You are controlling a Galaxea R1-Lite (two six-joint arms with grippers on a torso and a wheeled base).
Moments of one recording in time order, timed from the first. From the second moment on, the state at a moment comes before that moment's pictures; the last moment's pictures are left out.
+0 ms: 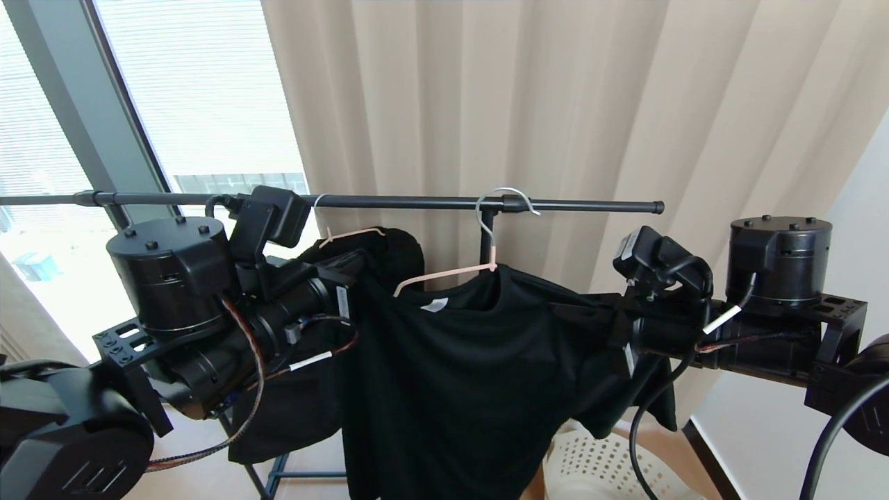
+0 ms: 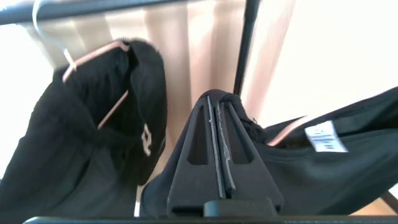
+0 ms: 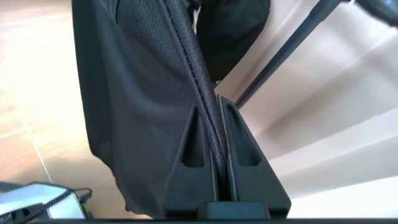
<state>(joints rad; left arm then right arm) -0.53 1.67 -0.65 -0.94 0.14 0.02 0.42 1.68 -0.72 -0.61 0.40 -0.38</state>
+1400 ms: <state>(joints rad) -0.71 1.64 -0.71 -0.90 0.07 0.02 0.52 1.86 -0.72 -0.81 0.40 -0.21</state>
